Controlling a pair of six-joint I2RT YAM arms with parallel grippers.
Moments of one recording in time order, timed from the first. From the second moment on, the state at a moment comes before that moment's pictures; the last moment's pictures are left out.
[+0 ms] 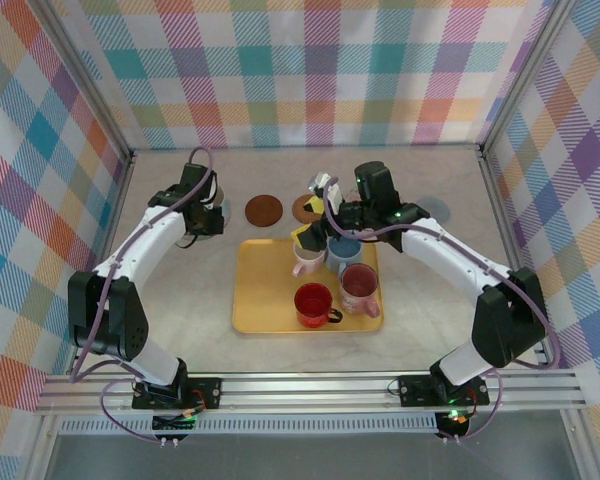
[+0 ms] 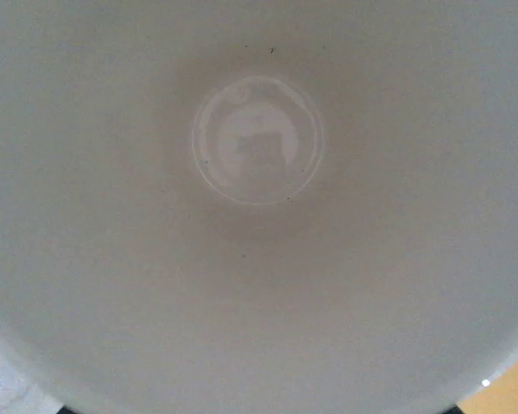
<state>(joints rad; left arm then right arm) -0.19 1.56 1.27 -0.78 -0.14 -0.16 0.55 1.53 1.21 -0.21 -0.77 -0.13</state>
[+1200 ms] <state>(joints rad) -0.01 1.88 1.37 -0.58 -0.06 -0.15 0.59 1.74 1.40 -0.30 -0.75 -0.05</state>
